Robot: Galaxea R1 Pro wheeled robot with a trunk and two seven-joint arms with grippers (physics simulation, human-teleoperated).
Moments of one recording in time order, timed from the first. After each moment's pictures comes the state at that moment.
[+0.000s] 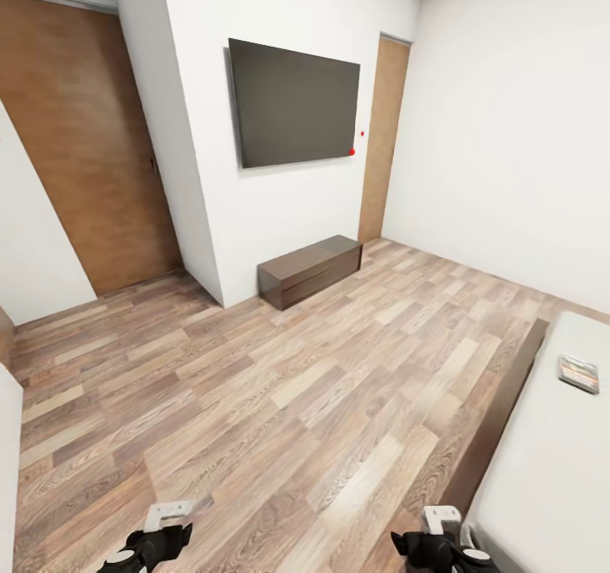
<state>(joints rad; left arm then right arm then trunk) -0.49 0.14 -0.33 -0.16 0.43 -0.11 -0.01 -0.44 -0.01 -0.53 -0.31 0.48 0.03 0.31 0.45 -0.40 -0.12</state>
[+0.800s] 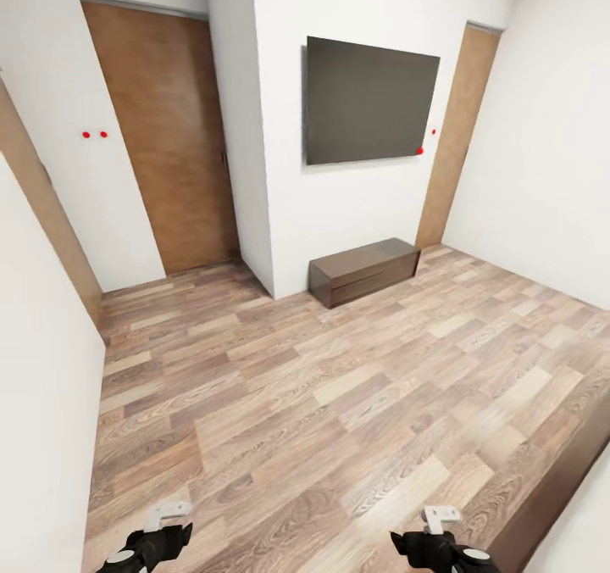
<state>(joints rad) -0.49 0.14 -0.33 -0.16 0.43 -0.11 -0.01 -0.44 -0.01 -0.53 -0.31 0.48 0.03 0.31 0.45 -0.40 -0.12</state>
